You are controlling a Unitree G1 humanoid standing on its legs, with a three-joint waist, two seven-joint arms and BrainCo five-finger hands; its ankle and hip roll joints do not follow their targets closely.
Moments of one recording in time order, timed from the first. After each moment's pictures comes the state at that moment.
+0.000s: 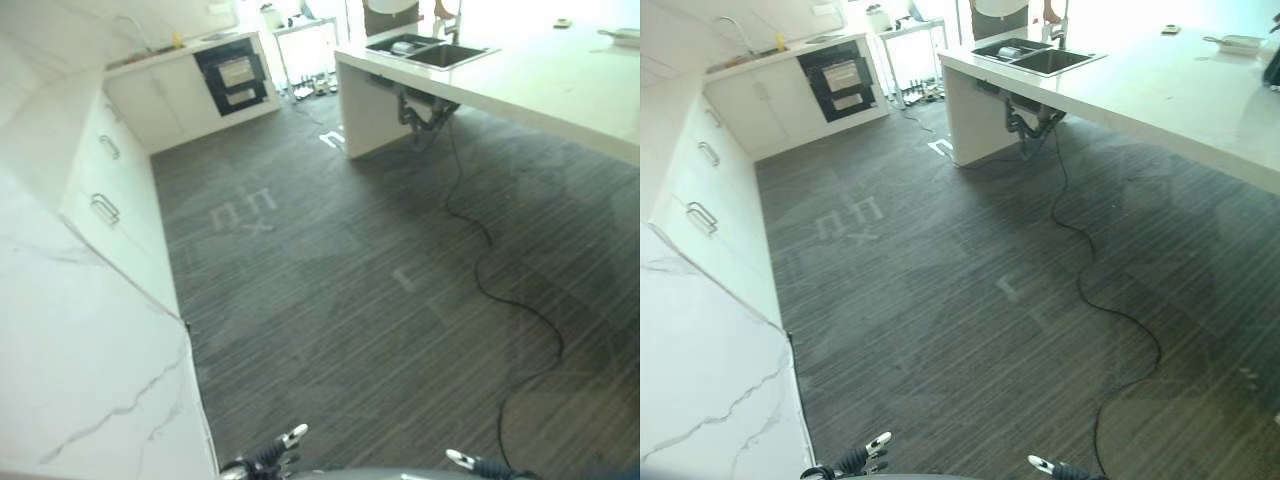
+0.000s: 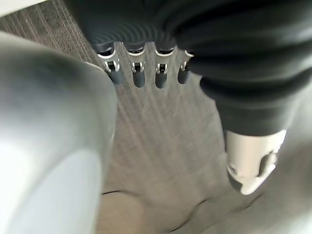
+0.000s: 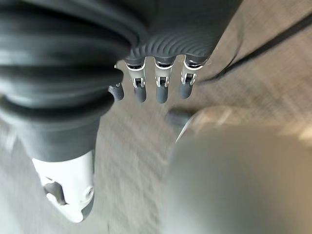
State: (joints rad) left arm -0.01 0.18 -0.22 1.18 -0.41 0.08 -0.37; right arm -0.01 -0.30 0.13 1.29 0.37 0.14 0.18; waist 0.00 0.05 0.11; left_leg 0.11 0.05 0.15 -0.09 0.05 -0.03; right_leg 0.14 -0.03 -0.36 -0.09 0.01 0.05
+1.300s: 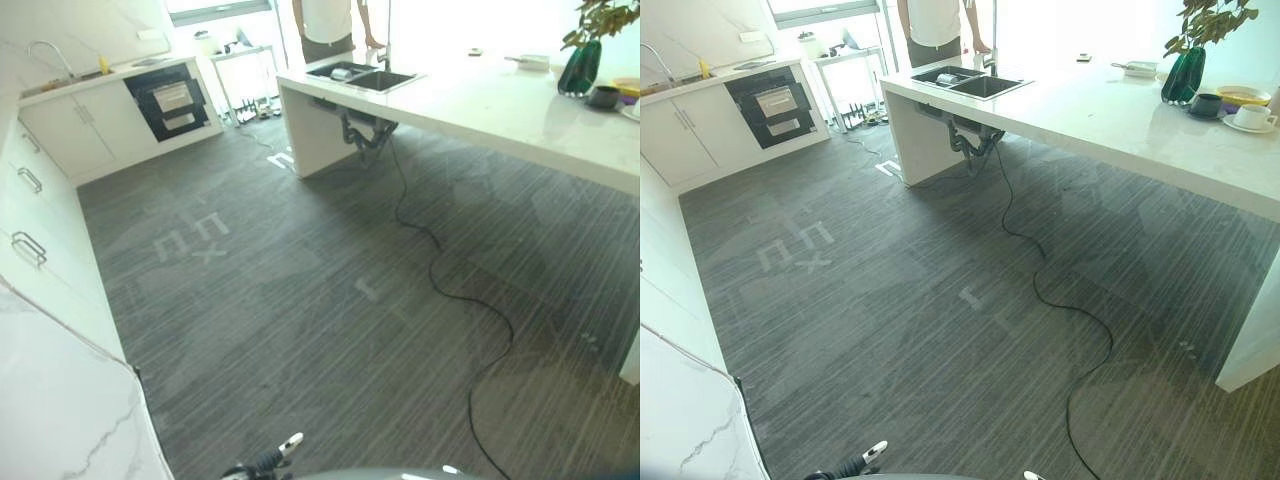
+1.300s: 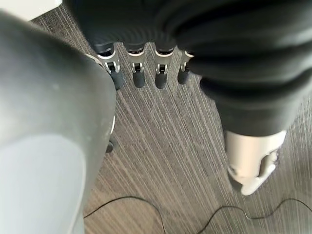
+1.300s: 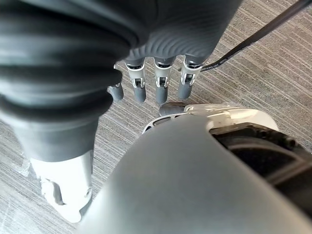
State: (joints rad) left arm 0.00 0.17 -0.20 1.20 -0.53 0.18 -0.19; right arm 0.04 -0.26 0.15 1.25 0.41 0.11 0.23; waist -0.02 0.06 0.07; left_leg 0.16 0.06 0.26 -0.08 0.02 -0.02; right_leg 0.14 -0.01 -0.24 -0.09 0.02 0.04
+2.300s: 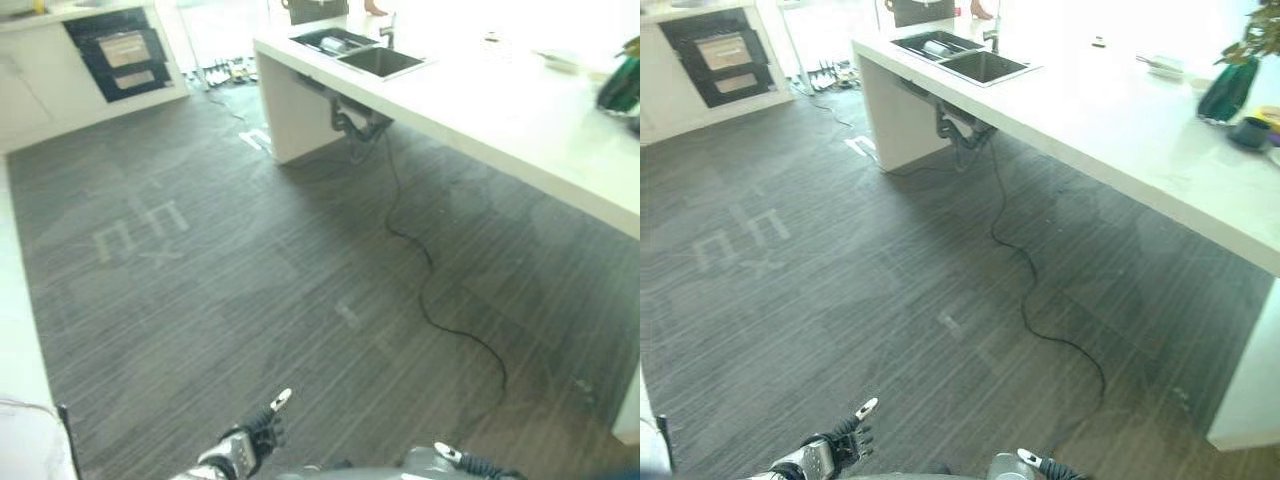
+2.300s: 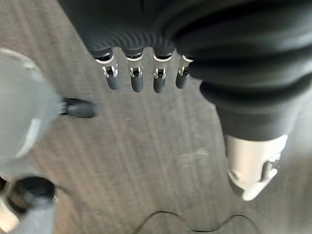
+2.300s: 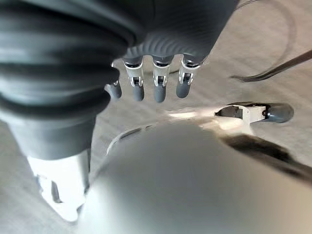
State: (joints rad) left arm -0.16 0.17 -0.16 1.24 -0.70 0.16 -0.11; right arm -0.05 -0.26 0.13 1.26 0.46 0.08 0.14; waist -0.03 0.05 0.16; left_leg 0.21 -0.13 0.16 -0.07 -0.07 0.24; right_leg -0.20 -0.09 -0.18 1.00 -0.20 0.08
